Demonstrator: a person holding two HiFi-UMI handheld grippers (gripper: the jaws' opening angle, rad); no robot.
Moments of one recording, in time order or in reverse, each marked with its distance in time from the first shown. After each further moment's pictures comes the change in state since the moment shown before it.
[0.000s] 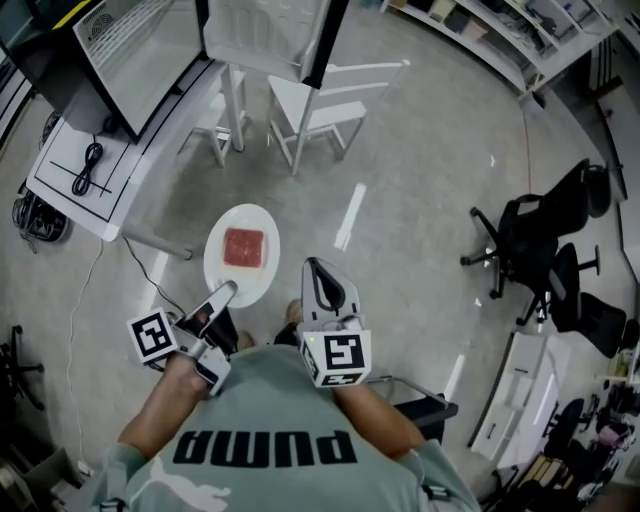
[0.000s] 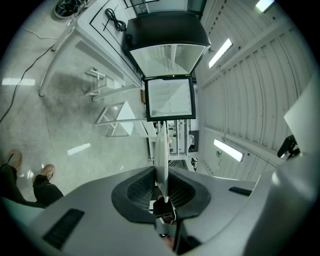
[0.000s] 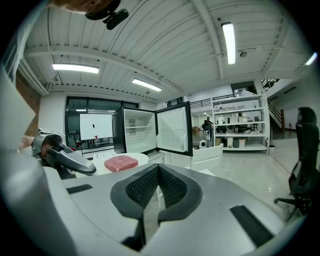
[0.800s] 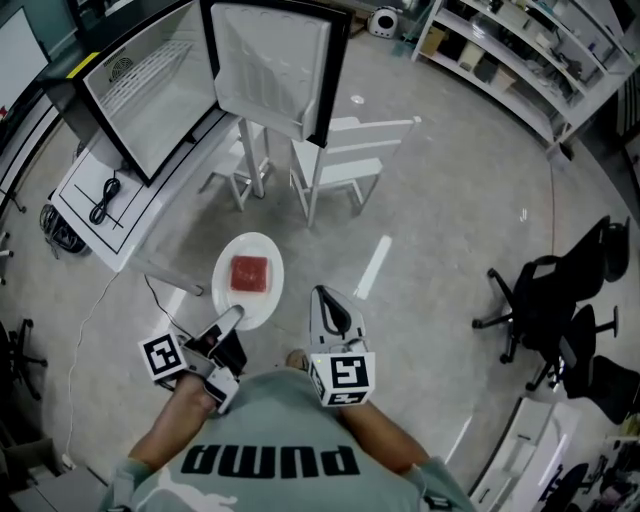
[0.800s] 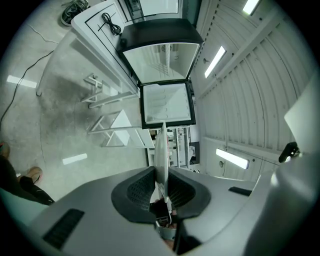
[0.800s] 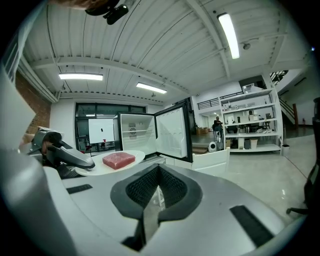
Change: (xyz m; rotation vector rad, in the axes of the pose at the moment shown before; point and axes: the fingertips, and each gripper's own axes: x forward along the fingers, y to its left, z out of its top) left arm 0.091 -0.025 0.001 0.018 -0.171 0.001; right arm 0.045 -0.095 0.022 -0.001 -0.036 0.131
